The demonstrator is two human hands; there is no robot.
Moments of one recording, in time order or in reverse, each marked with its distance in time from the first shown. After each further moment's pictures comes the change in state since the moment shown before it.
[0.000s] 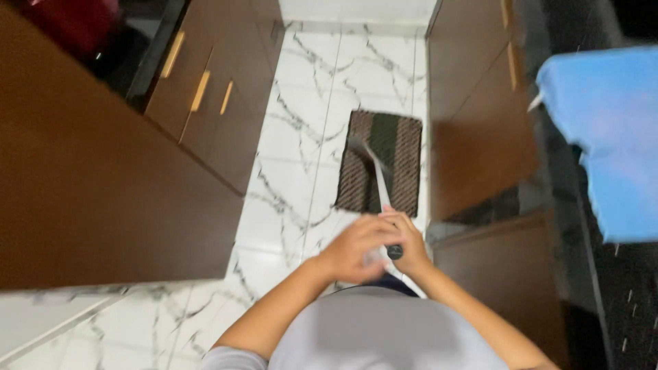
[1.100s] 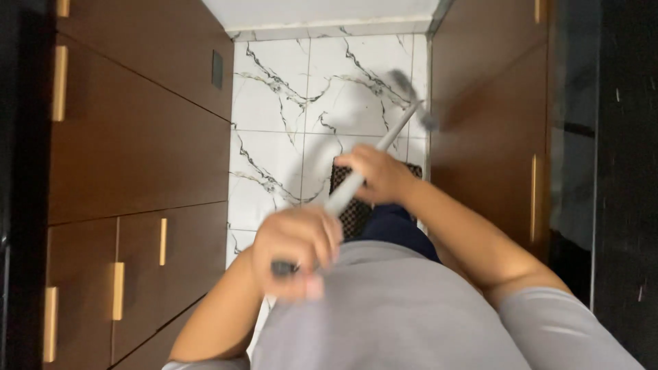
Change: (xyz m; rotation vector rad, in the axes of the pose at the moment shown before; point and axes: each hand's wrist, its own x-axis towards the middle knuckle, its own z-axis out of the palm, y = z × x) left_hand 0.499 -0.608 -0.206 -0.695 -0.065 -0.095; right_hand 0.561 0.645 -0.183 -0.024 -0.393 0.014
